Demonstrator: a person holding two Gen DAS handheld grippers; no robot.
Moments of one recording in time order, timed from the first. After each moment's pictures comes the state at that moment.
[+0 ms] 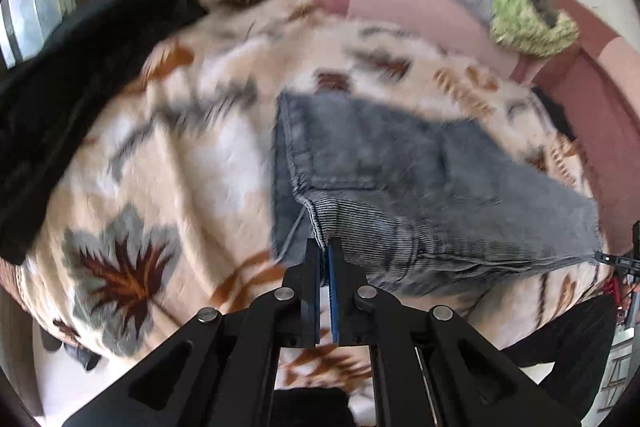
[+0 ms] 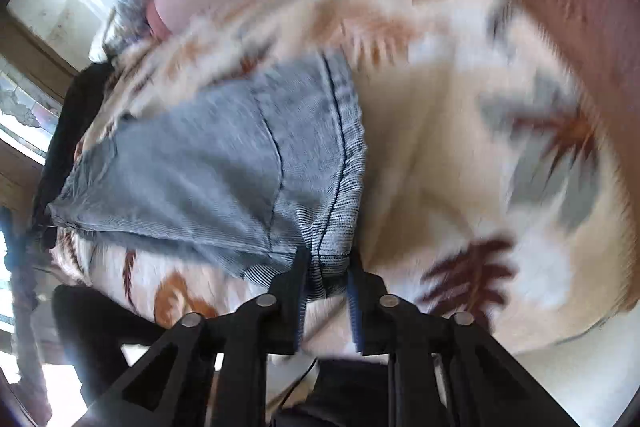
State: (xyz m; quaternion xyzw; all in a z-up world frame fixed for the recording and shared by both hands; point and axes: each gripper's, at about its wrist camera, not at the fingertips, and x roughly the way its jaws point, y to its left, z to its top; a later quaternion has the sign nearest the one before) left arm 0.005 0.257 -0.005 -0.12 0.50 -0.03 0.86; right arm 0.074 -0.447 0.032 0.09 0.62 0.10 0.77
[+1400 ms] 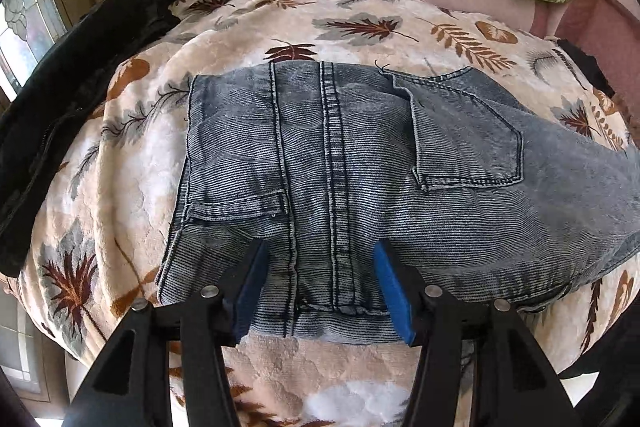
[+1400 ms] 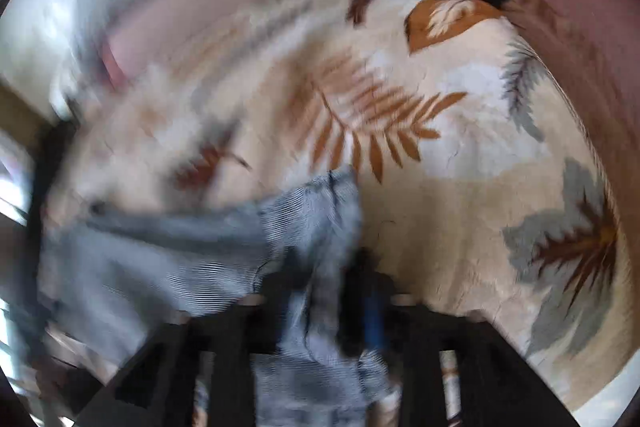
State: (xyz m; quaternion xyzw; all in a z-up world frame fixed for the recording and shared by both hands) left arm 0.039 0.156 -0.037 -0.02 0.50 0.03 0.87; right arm 0.158 -0.434 0.062 0.16 0.53 0.03 0.83
